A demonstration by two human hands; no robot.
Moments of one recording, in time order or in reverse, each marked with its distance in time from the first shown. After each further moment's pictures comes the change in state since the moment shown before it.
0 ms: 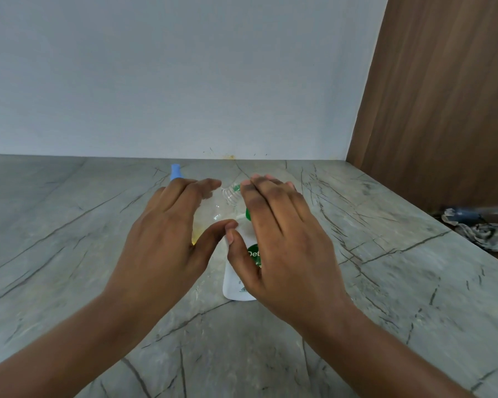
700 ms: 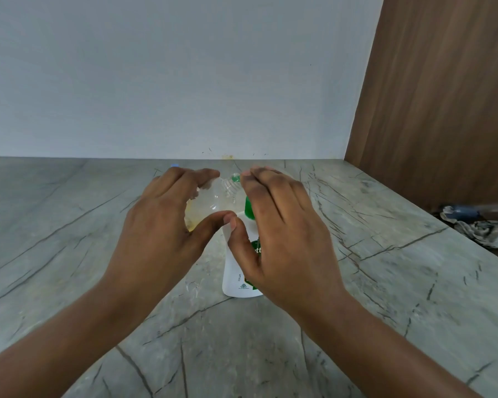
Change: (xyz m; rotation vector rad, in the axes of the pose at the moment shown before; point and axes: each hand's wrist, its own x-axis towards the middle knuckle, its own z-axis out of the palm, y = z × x) left_hand 0.008 0.004 -0.007 -0.067 0.080 0.002; right_hand 0.003 -0.002 -0.004 0.055 0.091 0.026
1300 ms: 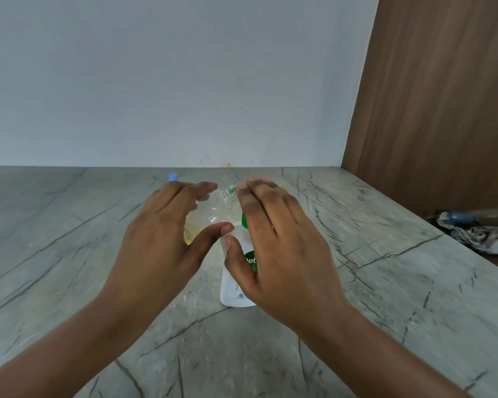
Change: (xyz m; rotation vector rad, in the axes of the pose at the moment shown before) left_hand -0.004 -0.004 0.003 0.004 -0.037 0.008; right_hand -0.003 0.000 -0.003 -0.074 -0.098 -0.024
